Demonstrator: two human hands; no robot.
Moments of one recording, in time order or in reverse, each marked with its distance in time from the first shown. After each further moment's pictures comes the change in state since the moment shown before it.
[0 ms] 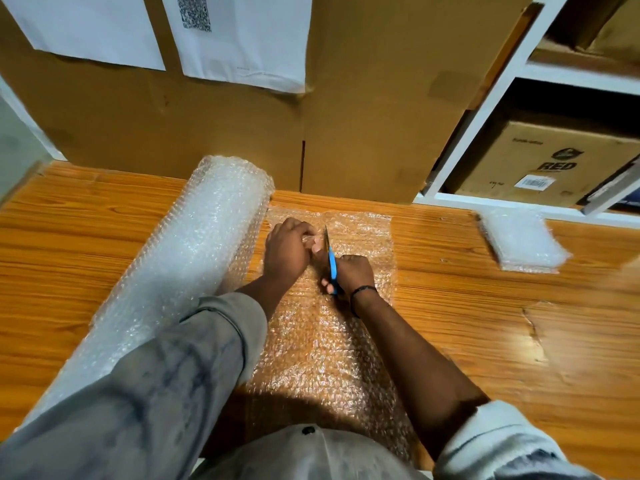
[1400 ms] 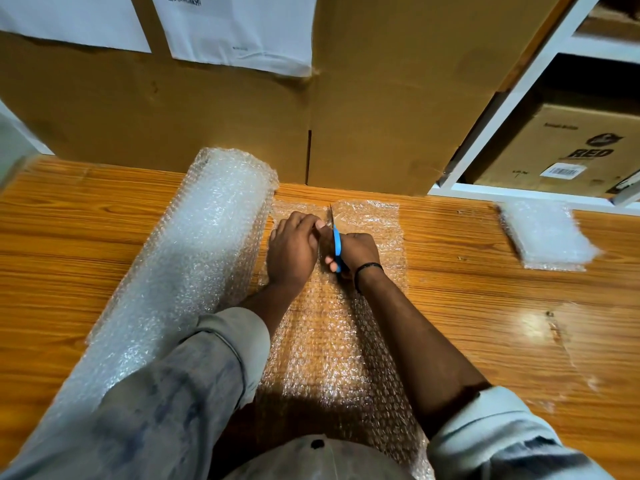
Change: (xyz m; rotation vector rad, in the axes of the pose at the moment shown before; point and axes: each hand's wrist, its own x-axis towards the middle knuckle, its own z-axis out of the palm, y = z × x) left_hand 0.001 -0.003 0.004 0.031 0.115 0.011; right_hand 0.035 -0.032 0.018 0.022 -0.020 0.036
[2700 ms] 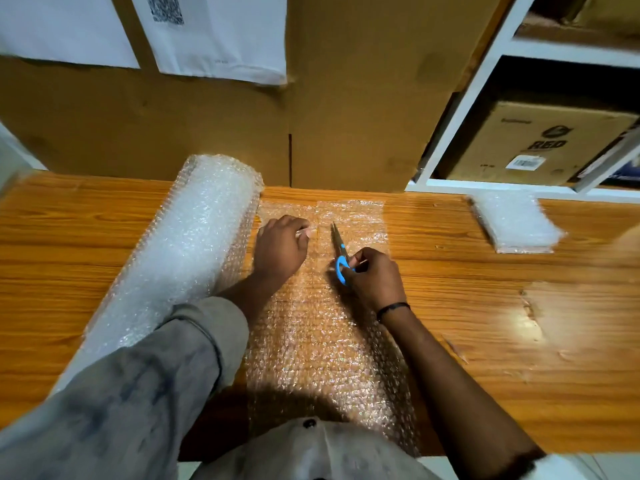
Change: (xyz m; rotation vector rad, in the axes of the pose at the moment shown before) left_hand -0.004 0.001 -0.012 0.011 -0.097 0.111; right_hand -0.065 0.046 -0.066 -0.459 0.185 -0.364
